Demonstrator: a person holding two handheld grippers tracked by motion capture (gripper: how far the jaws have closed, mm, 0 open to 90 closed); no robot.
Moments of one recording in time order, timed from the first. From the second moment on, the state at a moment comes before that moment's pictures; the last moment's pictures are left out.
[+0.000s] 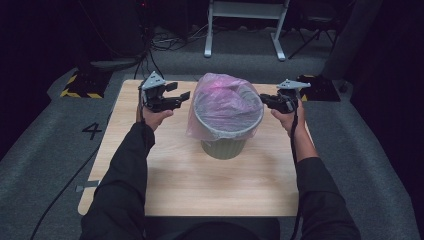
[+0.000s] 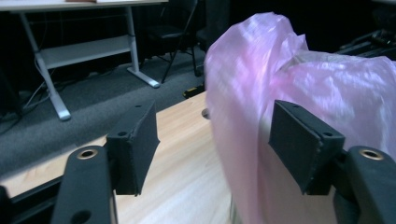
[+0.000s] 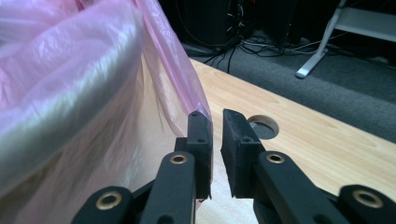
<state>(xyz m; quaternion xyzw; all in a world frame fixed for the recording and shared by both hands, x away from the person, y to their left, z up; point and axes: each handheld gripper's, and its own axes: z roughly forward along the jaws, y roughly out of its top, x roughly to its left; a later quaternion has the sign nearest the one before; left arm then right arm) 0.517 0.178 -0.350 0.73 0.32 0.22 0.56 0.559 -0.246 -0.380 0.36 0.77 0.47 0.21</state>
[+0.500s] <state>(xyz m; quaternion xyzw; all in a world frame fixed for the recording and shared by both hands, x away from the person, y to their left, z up) 0.558 0.129 -0.340 0.76 0.32 0.23 0.51 0.558 -0.235 -0.366 0.34 0.79 0.46 0.23</state>
